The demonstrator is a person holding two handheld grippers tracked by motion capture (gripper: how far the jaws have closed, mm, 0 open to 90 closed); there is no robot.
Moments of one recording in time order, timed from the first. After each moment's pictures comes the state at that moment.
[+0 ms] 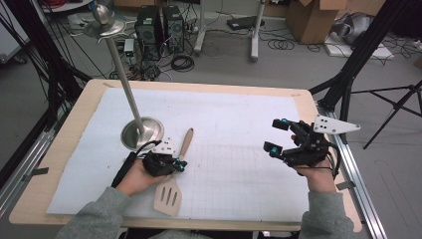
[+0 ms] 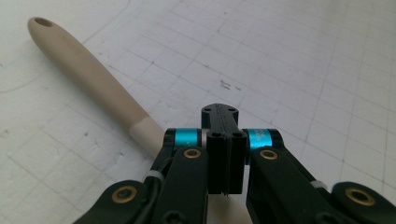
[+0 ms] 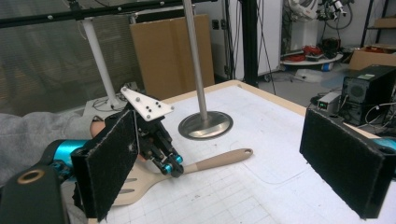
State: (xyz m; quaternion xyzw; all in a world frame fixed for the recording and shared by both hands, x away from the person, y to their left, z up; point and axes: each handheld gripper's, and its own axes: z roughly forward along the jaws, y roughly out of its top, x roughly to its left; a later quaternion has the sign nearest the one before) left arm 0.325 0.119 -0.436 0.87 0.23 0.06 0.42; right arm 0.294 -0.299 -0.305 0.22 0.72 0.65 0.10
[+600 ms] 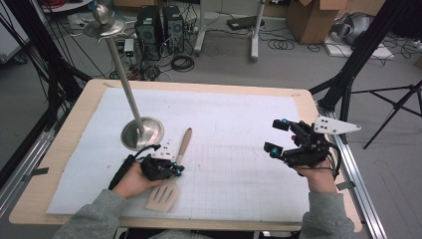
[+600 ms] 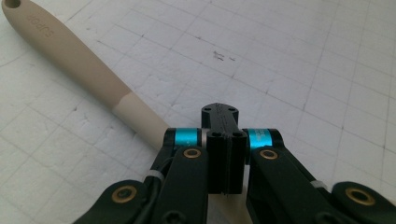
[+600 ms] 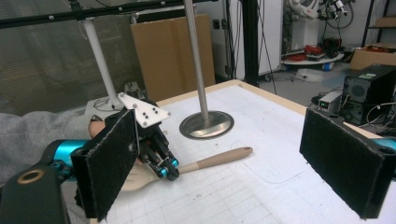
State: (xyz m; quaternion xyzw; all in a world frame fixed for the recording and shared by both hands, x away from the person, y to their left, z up) left arm 0.319 0.126 -0.440 0.89 0.22 0.07 0.40; right arm 0.293 -0.299 -0.304 0.22 0.72 0.65 0.09
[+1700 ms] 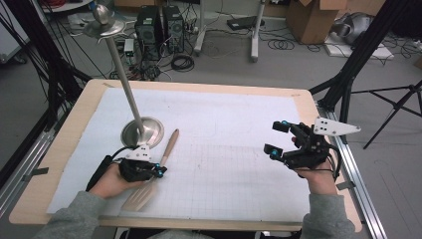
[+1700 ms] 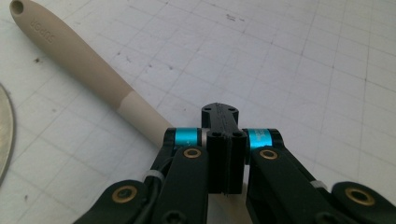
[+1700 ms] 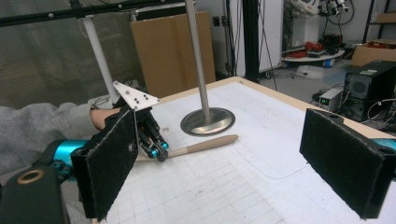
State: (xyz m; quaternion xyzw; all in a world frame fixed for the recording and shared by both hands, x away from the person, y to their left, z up) left arm 0.314 0.184 -0.441 0.88 0.21 0.06 0.42; right arm 0.291 -0.299 -0.306 0.22 0.72 0.65 0.09
